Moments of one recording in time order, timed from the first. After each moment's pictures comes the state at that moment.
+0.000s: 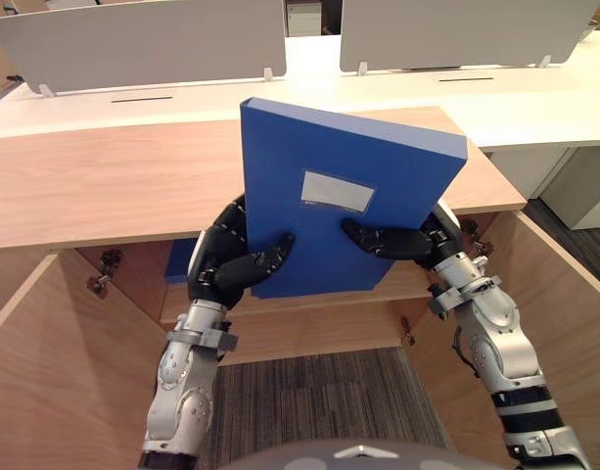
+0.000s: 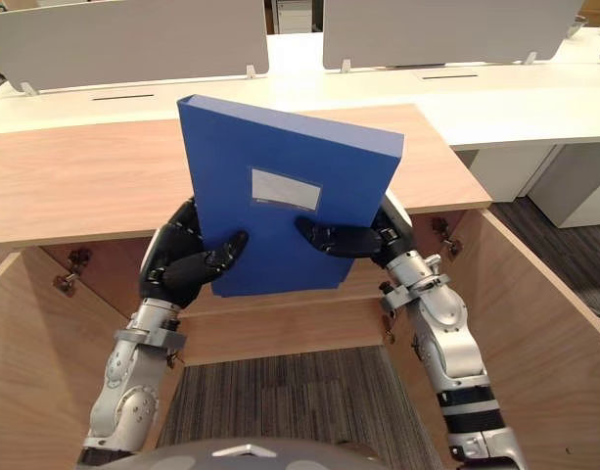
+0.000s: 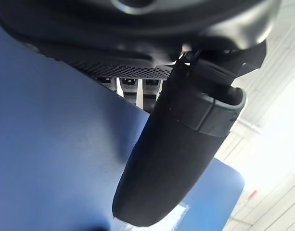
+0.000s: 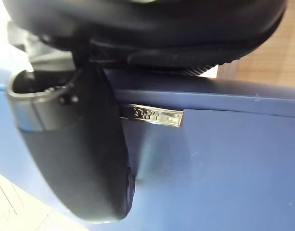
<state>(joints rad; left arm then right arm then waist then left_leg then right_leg) 0.22 0.13 -0.04 -0.23 -0.65 -0.18 -0.22 -0.07 -0.35 0.05 -0.10 0.41 -0.14 0.30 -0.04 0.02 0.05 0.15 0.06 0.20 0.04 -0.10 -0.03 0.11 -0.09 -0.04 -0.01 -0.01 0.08</state>
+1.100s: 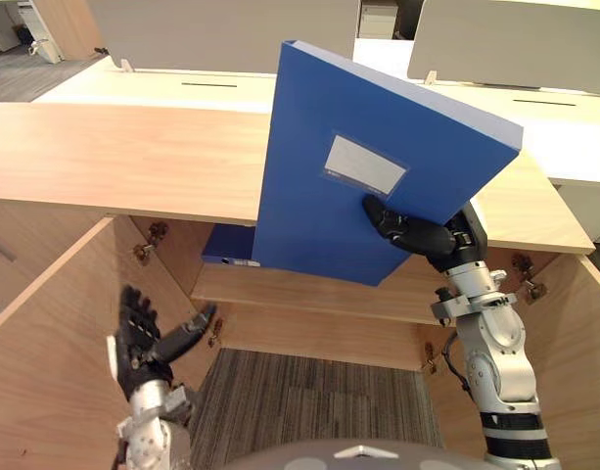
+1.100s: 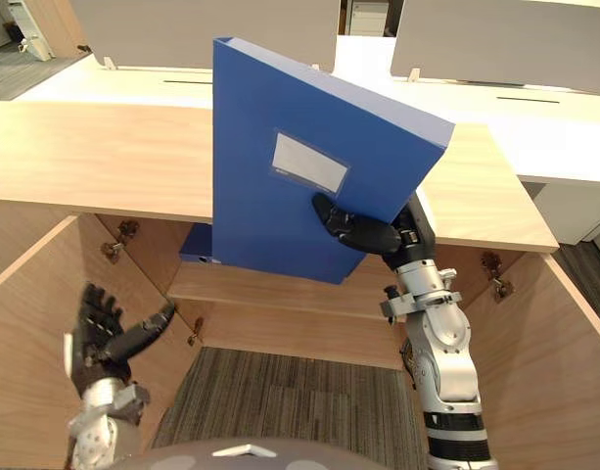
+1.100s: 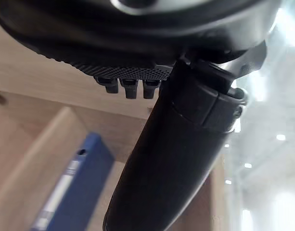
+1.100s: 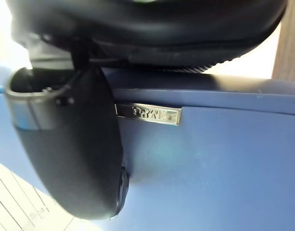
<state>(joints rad) 0.46 -0.09 0.30 0.08 -0.28 -0.25 0.06 0.02 -0.21 -0.05 -0.25 0.35 -0.14 0.24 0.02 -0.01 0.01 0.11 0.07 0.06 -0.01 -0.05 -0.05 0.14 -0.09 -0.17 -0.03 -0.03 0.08</state>
